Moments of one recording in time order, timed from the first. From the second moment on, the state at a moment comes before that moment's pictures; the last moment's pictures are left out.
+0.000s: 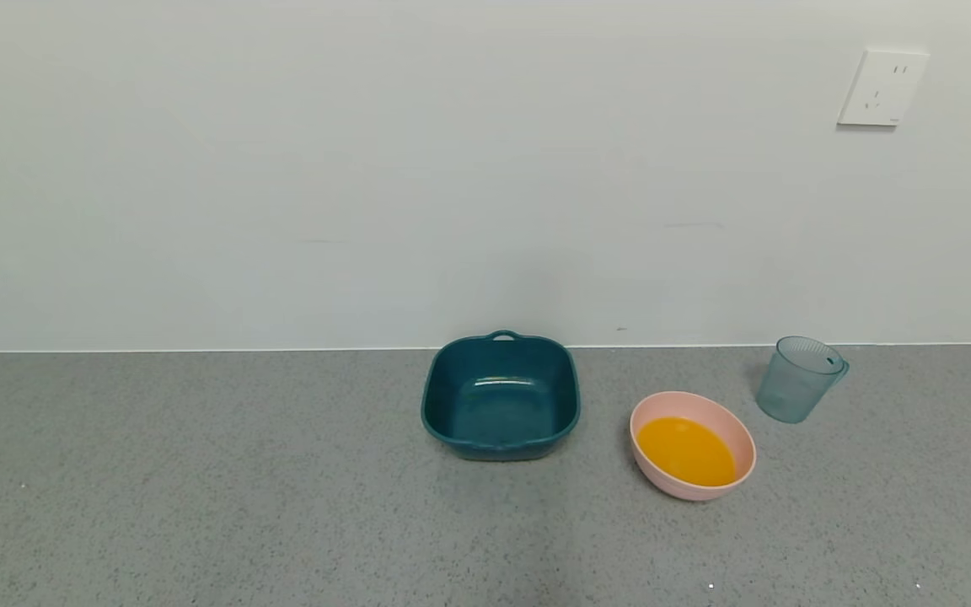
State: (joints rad) left arm 0.00 0.00 0.00 0.01 0.01 -0.07; right arm -0.07 0.29 -0.82 0.59 -0.05 0.07
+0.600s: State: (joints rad) left arm 0.00 0.00 0.00 0.01 0.01 -0.07; right arm 0.01 0.19 -0.85 0.63 -0.06 0.05
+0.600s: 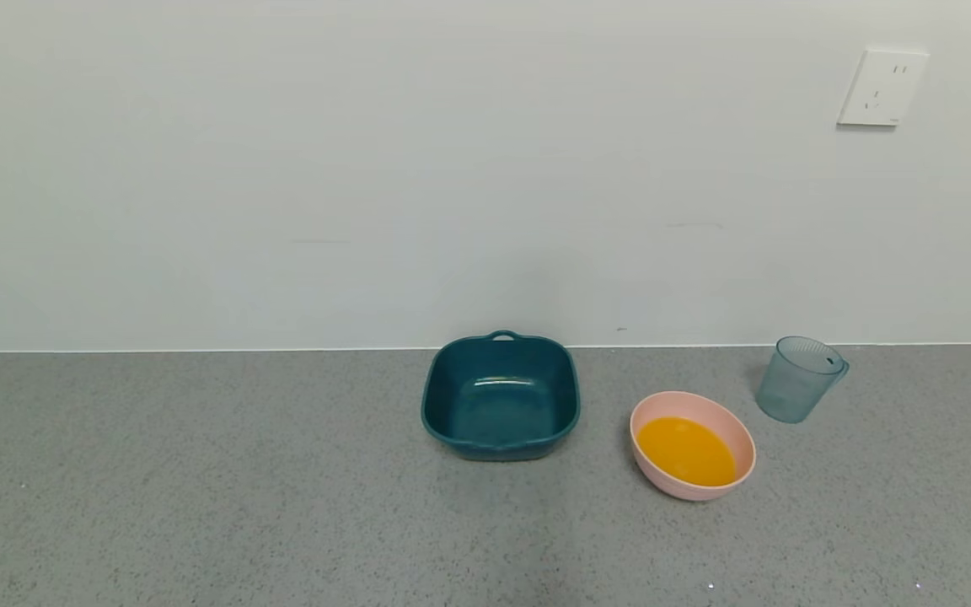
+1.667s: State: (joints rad) left arm 0.00 0.00 0.00 0.01 0.01 -0.07; right arm 0.01 0.00 -0.04 -0.08 -0.06 -0.03
